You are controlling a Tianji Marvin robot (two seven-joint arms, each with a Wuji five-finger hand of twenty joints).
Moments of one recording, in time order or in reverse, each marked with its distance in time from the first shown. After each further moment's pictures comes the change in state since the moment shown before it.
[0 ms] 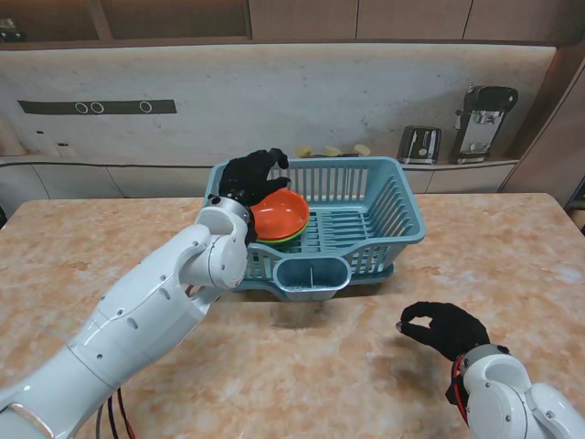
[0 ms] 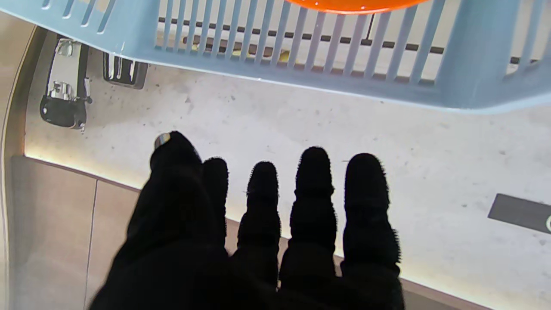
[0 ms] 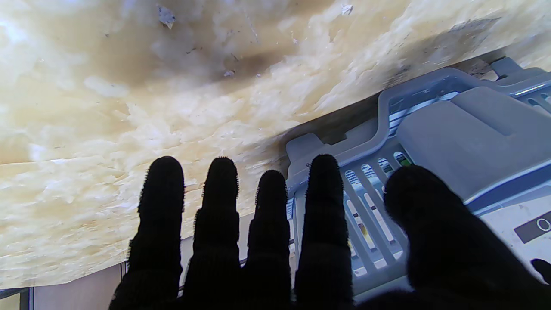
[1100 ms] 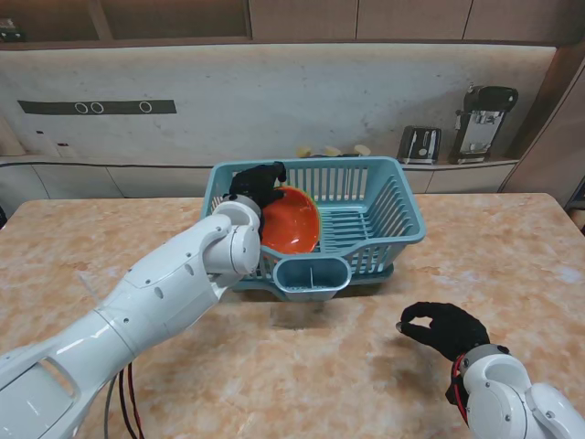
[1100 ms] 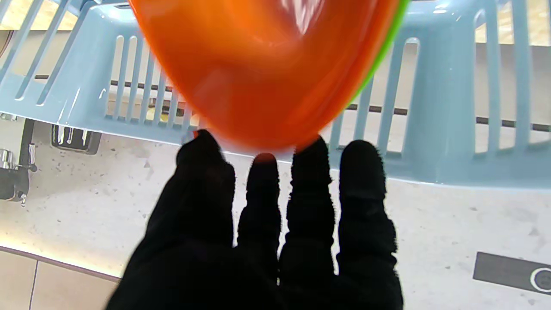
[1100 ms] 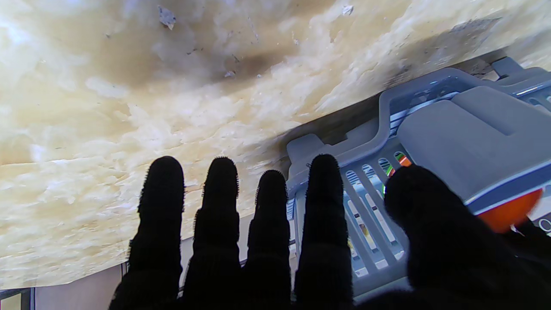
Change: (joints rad) left arm -0.184 -0.058 0.188 0.268 -0.123 0.082 -0.035; right arm 0.000 0.000 -0.001 0.000 0.000 0.004 0.002; left_hand 0.105 -0.036 0.048 -0.001 -0.054 0.075 0.051 -0.064 0.083 0.003 -0.013 0.141 0.102 -0.026 0.074 0.082 0.123 -0.043 0.075 -0.036; right_hand 0.000 0.000 0.000 0.000 0.000 0.000 0.000 0.000 0.000 0.000 0.000 0.000 0.000 0.000 0.000 0.000 0.000 0.000 0.000 0.000
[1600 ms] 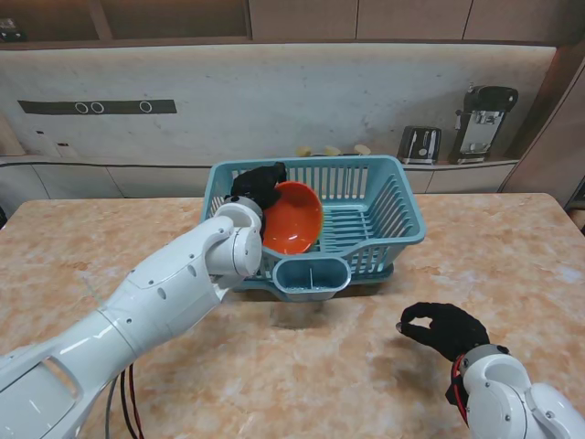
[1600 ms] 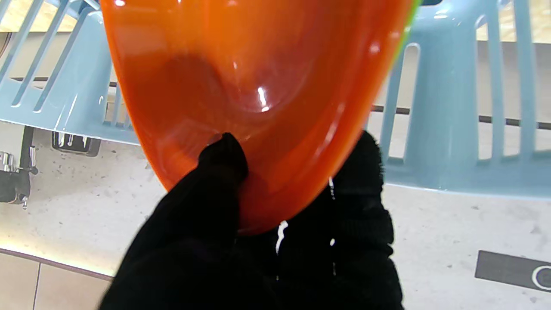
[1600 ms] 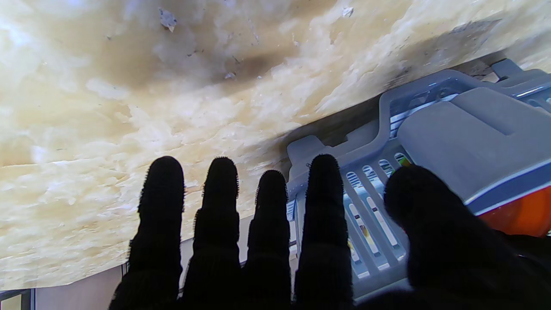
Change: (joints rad) left arm -0.002 -0.008 0.010 0.016 0.004 -0.001 0.018; right arm 0.000 0.000 -0.001 -0.001 -0.001 0.002 0.004; left_hand -0.024 -0.086 0.308 -0.073 -0.001 -0.008 0.150 0.093 0.102 -0.023 -0.005 0.204 0.111 -0.009 0.098 0.112 0.147 -0.058 0.102 -0.040; right_hand 0.000 0.000 0.000 0.000 0.000 0.000 0.000 0.000 0.000 0.000 0.000 0.000 0.000 0.000 0.000 0.000 0.000 0.000 0.000 0.000
